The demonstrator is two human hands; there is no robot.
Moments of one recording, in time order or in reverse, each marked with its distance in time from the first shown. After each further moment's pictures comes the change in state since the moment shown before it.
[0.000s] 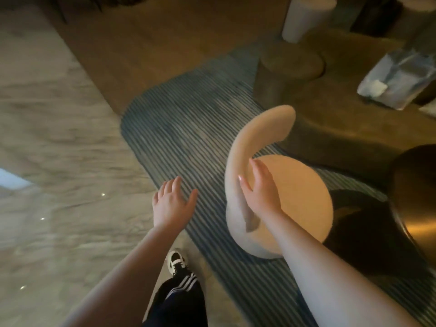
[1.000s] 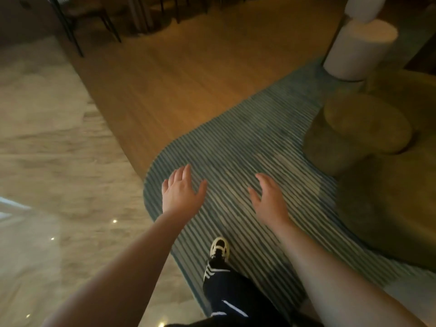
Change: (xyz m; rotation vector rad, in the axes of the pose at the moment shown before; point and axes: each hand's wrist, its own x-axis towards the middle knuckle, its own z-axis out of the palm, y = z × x) left_hand 0.678 -0.139 -0.122 0.043 0.005 0.063; right_hand 0.603 -0.199 0.202 -0.090 -0.037 0.018
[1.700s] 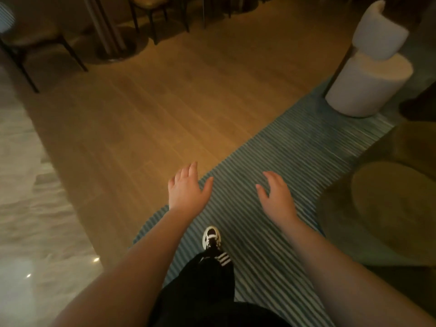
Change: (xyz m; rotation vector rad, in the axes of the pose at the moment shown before) left_hand 0.632 0.074 -0.003 -0.001 -0.025 0.092; right_hand 0.622 -0.022 -0.040 -0.014 0.006 0.117
